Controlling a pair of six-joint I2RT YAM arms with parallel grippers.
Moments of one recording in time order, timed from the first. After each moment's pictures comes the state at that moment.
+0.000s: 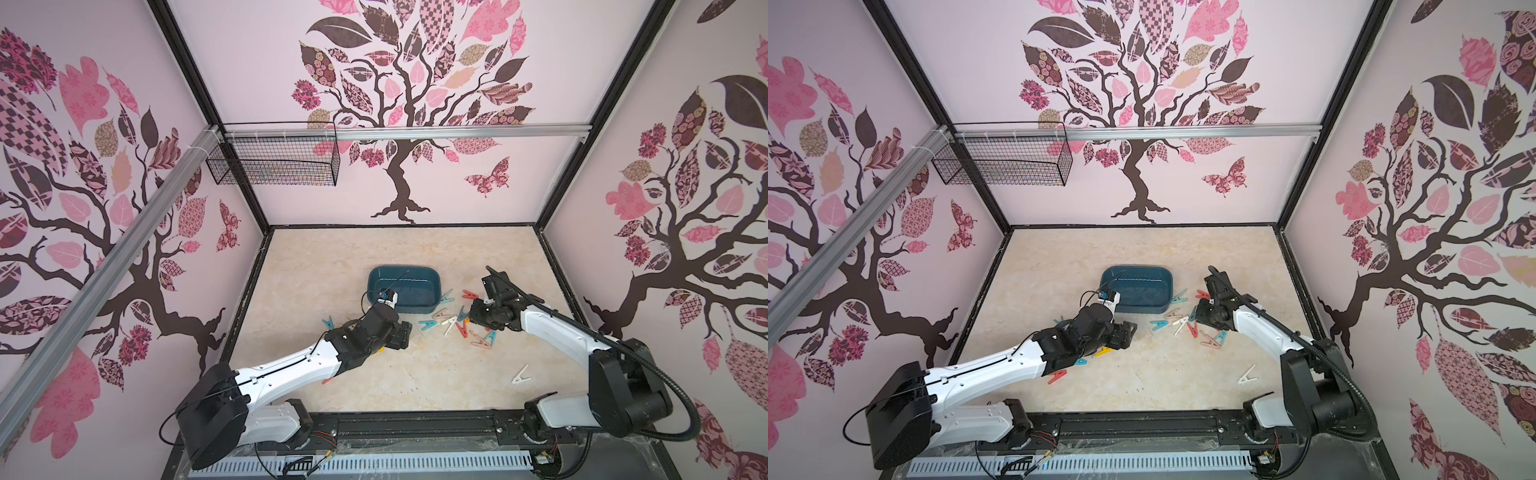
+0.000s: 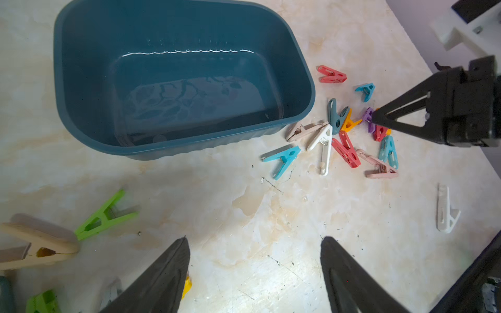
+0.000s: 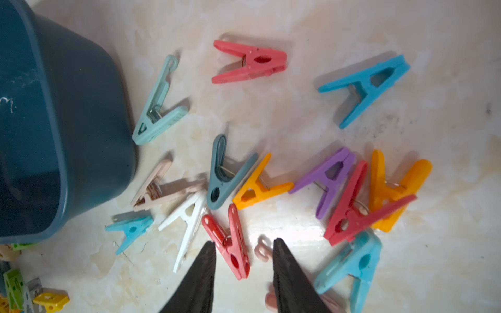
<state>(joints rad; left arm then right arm) -0.92 1.27 0.72 -0.19 -0.20 -0.55 0.31 1.41 0.80 -0.46 -0.04 0.62</state>
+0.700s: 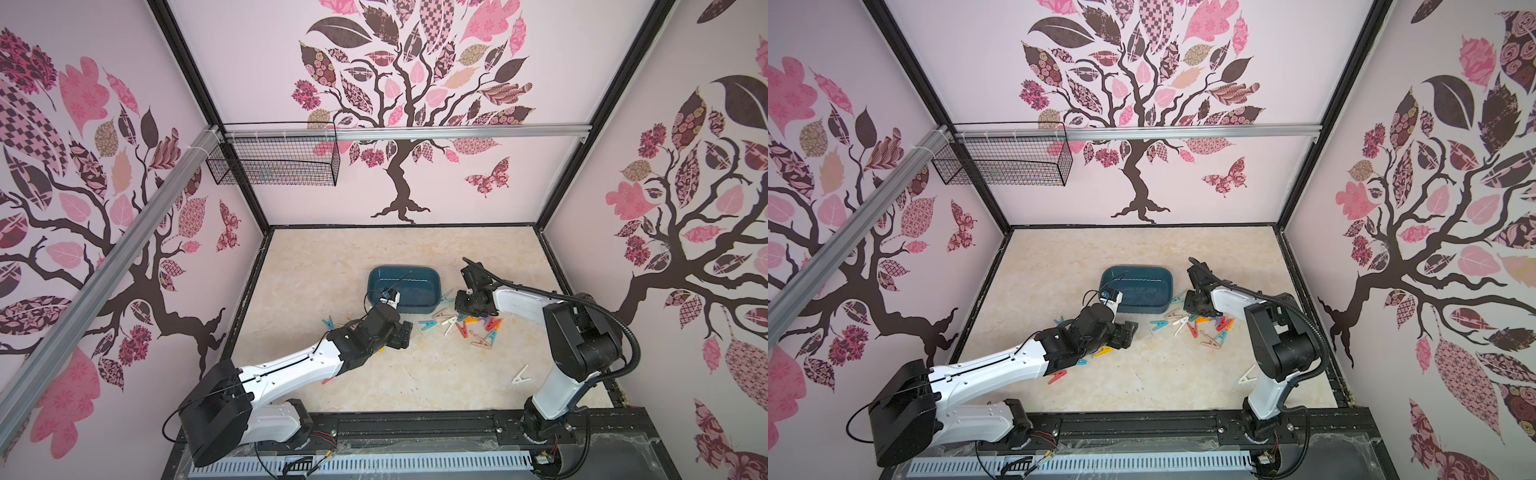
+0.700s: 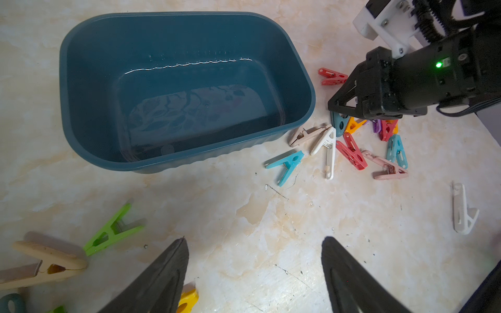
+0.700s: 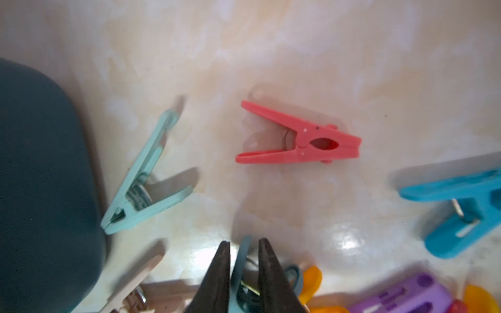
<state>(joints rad) -0.92 1.27 0.72 -0.17 -0.23 -0.49 0.35 1.75 0.97 -0.37 0.04 0.58</state>
